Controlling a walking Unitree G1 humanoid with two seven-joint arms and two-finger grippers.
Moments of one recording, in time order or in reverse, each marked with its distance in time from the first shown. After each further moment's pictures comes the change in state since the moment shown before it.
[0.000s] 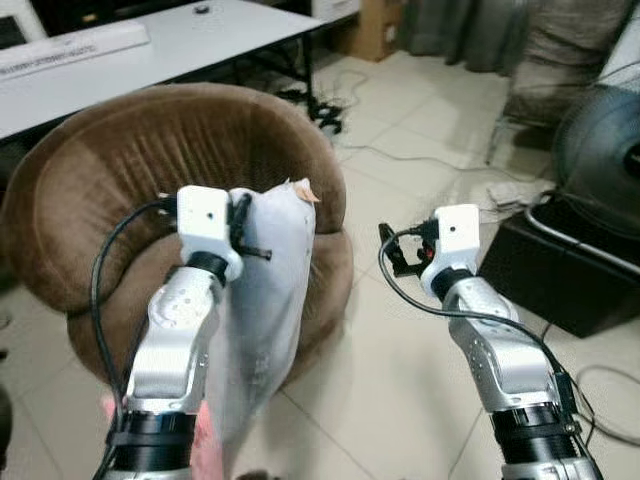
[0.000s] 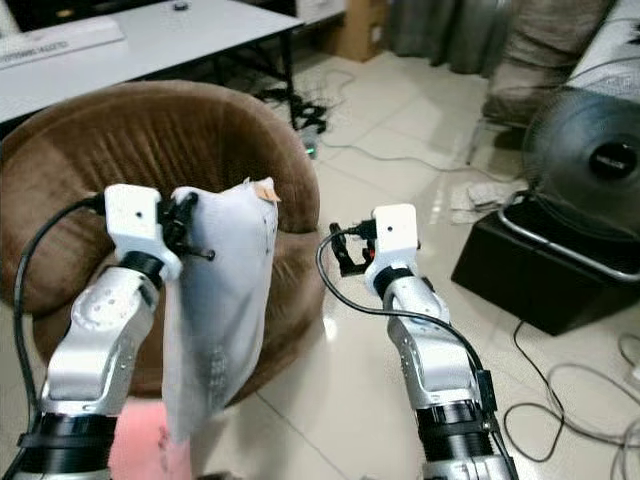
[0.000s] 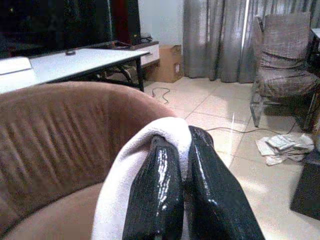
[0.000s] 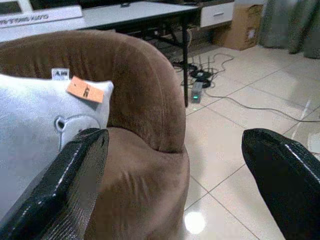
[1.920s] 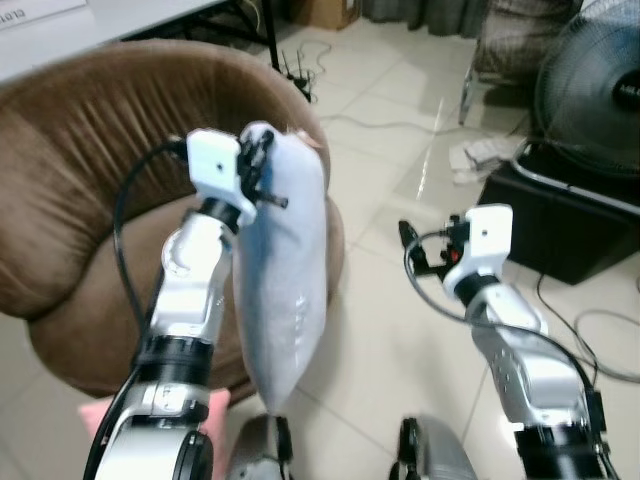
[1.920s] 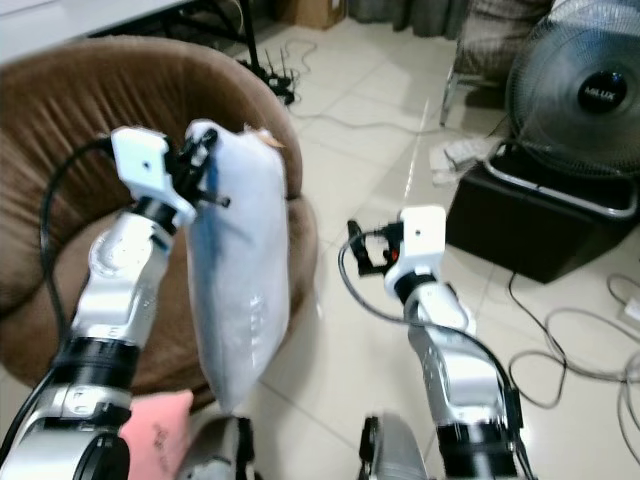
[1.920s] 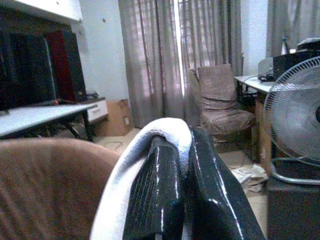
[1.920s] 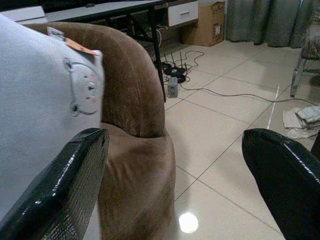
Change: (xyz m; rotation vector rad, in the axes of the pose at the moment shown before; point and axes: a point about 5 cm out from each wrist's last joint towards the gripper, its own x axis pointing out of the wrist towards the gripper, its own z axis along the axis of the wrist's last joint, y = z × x) left arm 0.045 0.006 0.040 0.044 -0.303 -0.130; right arm -0.016 -0.018 0.013 0.021 -0.073 -0.028
